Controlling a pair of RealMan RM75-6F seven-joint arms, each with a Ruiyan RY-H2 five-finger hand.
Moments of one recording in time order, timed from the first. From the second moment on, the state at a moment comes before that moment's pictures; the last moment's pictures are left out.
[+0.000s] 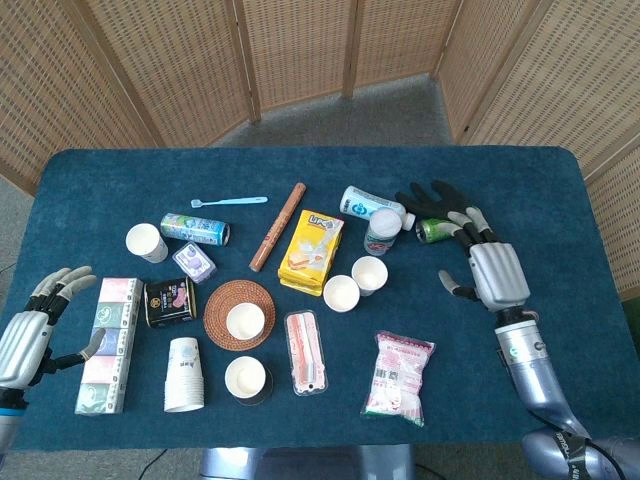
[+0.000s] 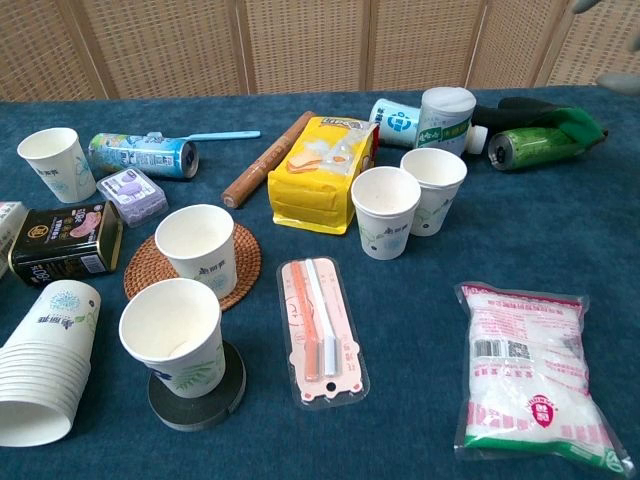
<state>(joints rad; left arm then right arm) -0.14 -1.03 -0.04 -1.82 1.57 1.44 -0.27 0.61 -1.23 0.07 -1.71 -1.16 1.38 -0.05</state>
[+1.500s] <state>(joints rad) -0.70 -1.14 -0.08 -1.85 1.39 0.69 -0.01 0.28 -1.15 0.12 -1.61 -1.31 1.45 0.17</state>
